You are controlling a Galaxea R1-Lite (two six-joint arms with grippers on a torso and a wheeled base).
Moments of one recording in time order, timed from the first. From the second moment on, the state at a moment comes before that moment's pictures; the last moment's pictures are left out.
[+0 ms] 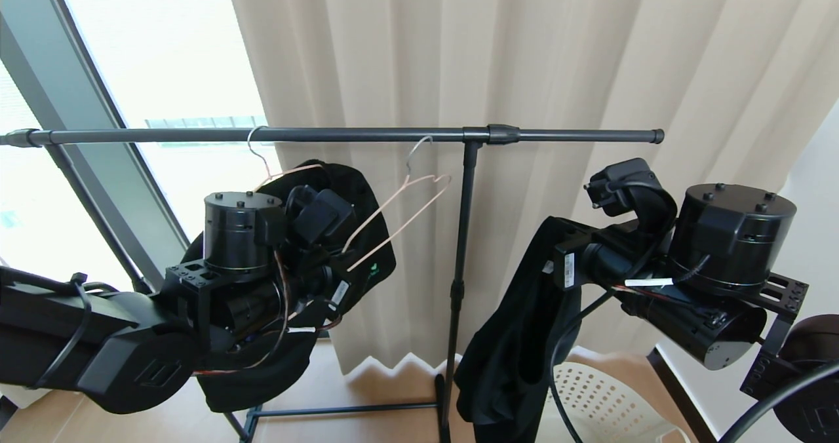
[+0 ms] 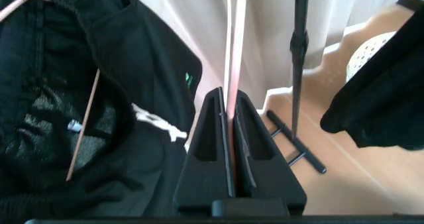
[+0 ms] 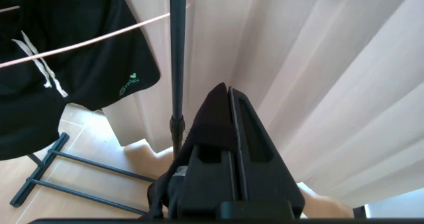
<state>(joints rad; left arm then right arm) -0.50 1.79 -0.75 -0.68 0.11 0.40 0.60 1.69 -0.66 -0.87 -0.36 -0.05</state>
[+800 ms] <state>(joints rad) -0.47 1.74 -0.60 -0.69 0.09 0.65 0.60 1.69 -0.66 -0.87 -0.36 -0.05</state>
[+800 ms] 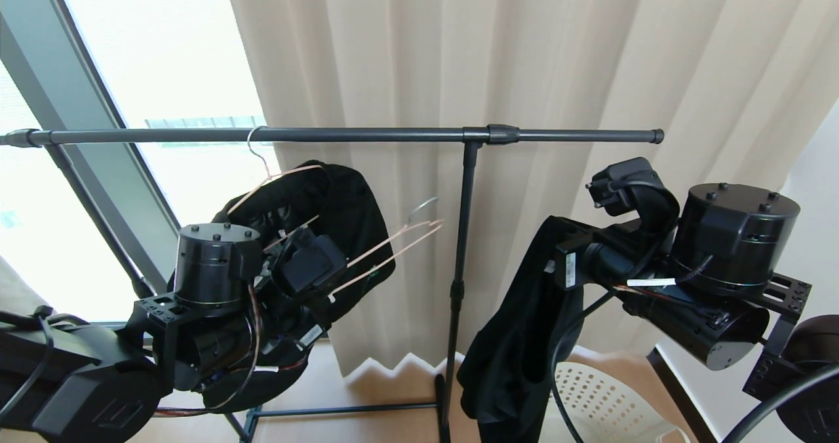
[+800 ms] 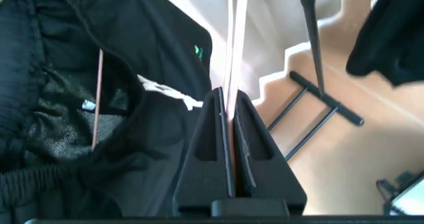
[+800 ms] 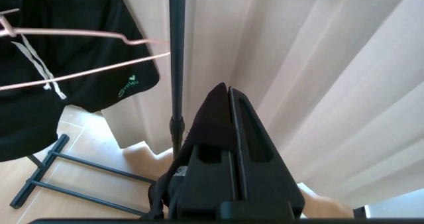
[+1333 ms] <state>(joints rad) -0.39 1.69 -0.50 -0.69 -0.12 0.81 0.60 1.69 -0.66 -0.87 -0.36 -0.05</state>
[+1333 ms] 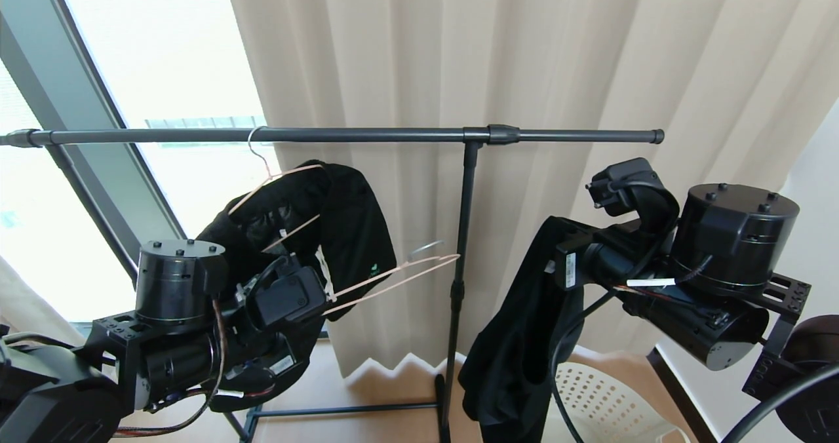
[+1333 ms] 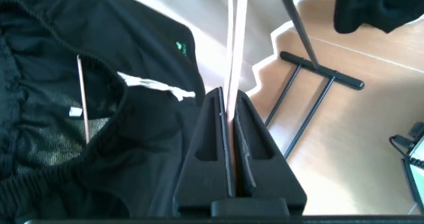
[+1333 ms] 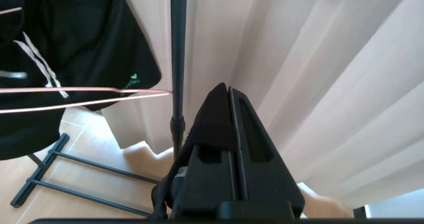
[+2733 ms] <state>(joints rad) -0.40 1.62 -0.52 -0.69 -0.47 0.55 0.48 1.69 -0.71 -0.87 -0.52 -0.15</state>
